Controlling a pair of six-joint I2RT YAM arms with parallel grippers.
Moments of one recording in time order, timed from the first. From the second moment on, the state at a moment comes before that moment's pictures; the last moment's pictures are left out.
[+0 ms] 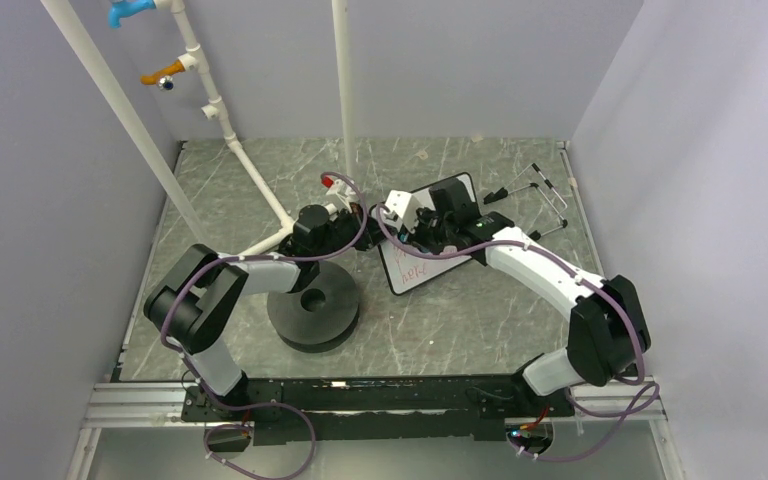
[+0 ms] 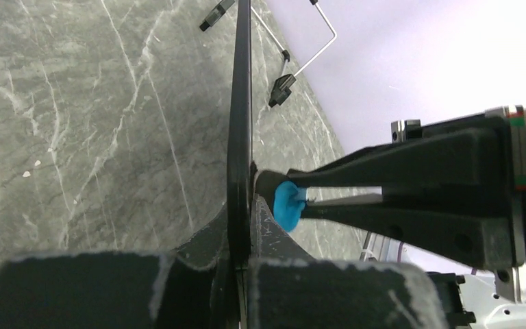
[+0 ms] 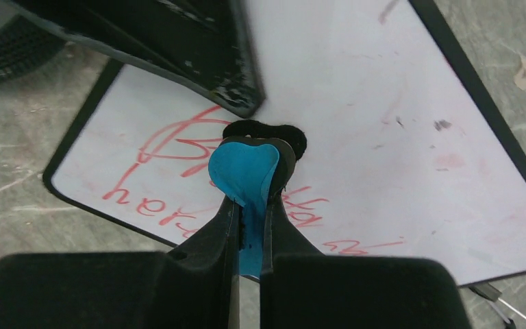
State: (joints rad) left arm -0.59 1.69 0.76 0.84 0.38 -0.79; right arm 0.57 1.46 1.07 -0.39 -0.22 -0.61
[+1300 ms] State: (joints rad) left arm -0.58 1.69 0.76 0.83 0.39 -0.81; right arm 0.61 1.49 1.10 -0.39 -0.29 -0.31
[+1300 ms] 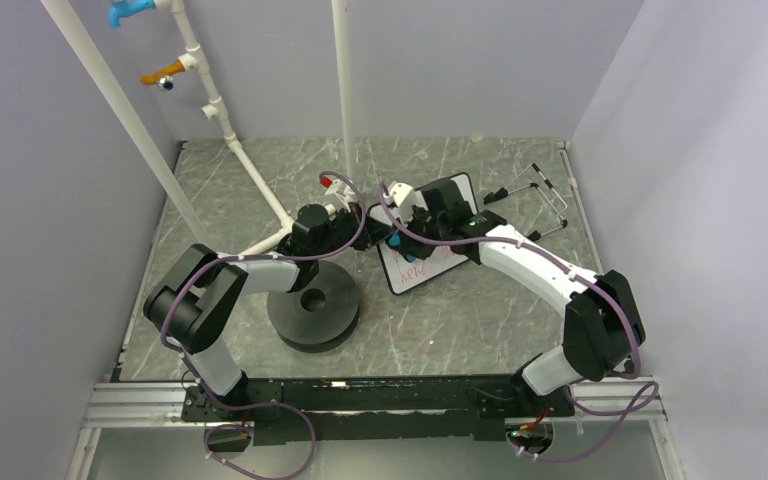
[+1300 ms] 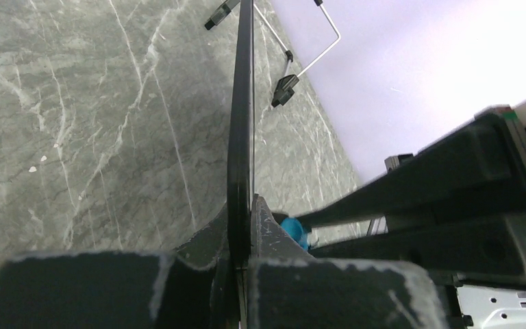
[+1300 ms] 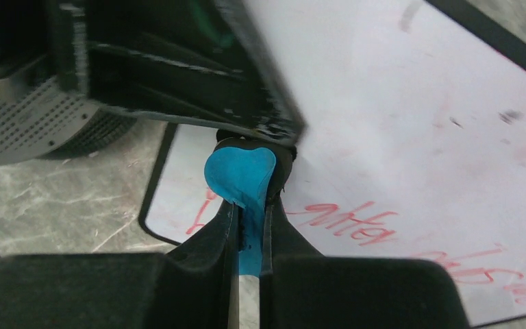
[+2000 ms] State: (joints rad) left arm -0.58 1.69 0.76 0.82 0.41 -0.78; right arm 0.59 1.50 1.10 -0.41 -0.29 -0.45
